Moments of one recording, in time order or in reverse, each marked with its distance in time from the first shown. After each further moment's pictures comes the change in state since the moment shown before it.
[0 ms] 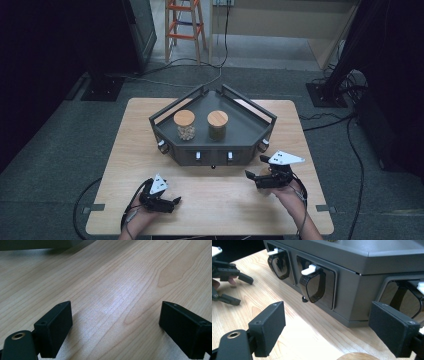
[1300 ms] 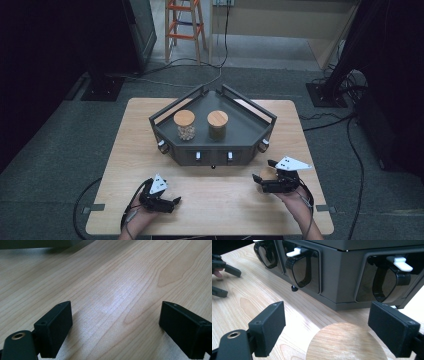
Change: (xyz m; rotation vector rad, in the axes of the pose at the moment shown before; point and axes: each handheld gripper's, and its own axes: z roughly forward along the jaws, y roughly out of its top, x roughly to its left) left arm 0.001 0.000 0.000 0.000 -0.003 -0.008; right arm 0.001 -0.021 -0.014 0.009 -0.064 0.016
